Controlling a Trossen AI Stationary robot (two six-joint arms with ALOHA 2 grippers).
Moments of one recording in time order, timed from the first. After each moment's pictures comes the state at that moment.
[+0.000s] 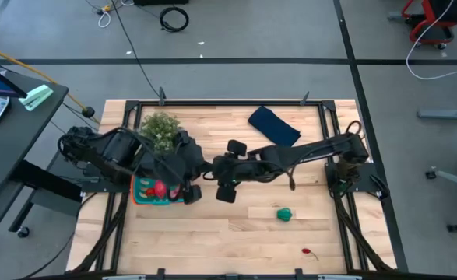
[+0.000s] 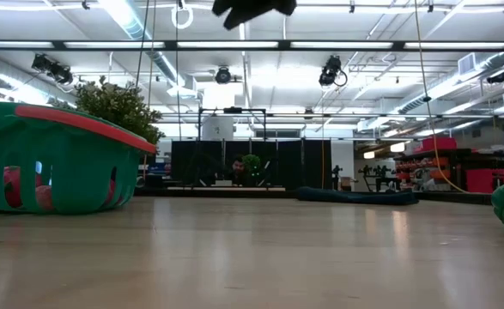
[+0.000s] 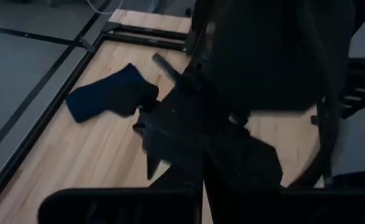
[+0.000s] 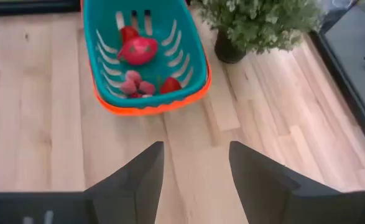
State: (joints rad) left arm -0.40 1.62 2.08 -1.19 -0.51 -0.44; right arm 0.20 1.92 1.89 -0.84 0.36 0.29
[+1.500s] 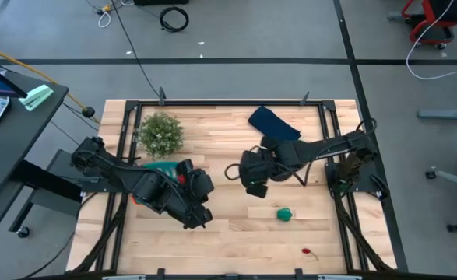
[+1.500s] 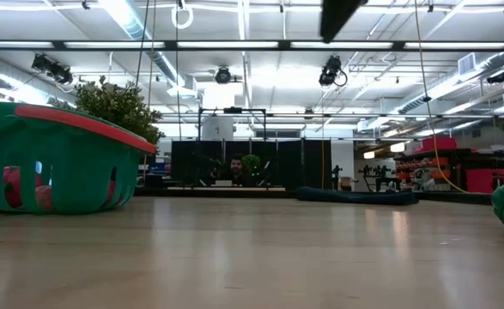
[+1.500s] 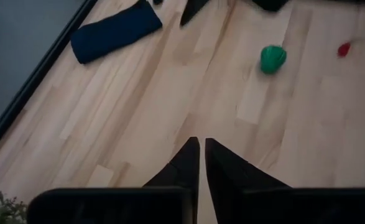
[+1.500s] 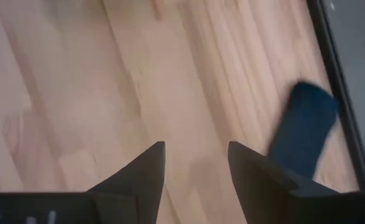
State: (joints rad) left arm -0.52 1.72 1.87 -1.21 -0.65 -0.71; right arm 0.24 1.82 1.89 -1.42 0.39 0.52
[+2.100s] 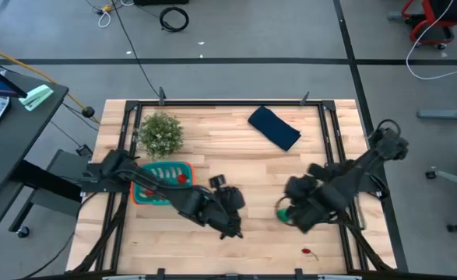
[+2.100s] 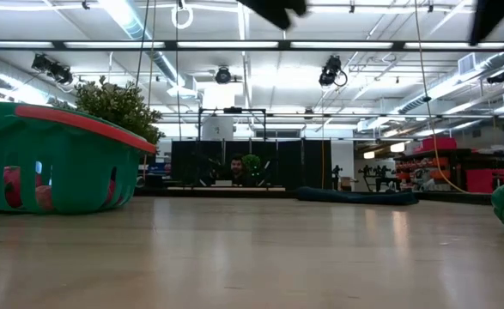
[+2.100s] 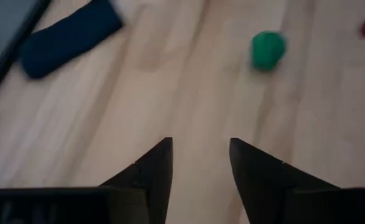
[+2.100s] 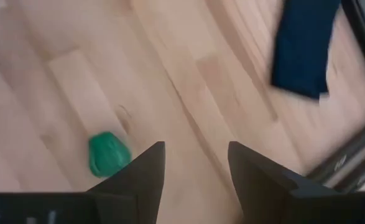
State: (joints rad) left arm -0.46 2.00 1.87 -0.91 -0.62 -0.55; right arm 0.65 1.56 1.43 -1.53 0.46 1.18
